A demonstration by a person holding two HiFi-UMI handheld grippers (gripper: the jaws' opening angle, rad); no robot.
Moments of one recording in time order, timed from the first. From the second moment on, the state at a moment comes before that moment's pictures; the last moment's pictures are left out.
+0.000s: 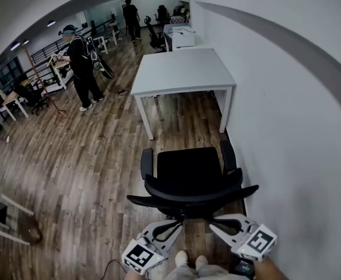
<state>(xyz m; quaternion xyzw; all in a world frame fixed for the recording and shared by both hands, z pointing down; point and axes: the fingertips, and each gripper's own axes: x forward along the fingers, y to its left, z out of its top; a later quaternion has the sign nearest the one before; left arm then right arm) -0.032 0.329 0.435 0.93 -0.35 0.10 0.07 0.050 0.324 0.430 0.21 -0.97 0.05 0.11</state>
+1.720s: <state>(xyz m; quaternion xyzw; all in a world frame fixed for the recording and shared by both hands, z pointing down) -0.064 0.267 0.514 0.76 -0.27 0.56 -0.19 0.079 0.251 0.513 0.13 -0.78 -0.30 0.54</state>
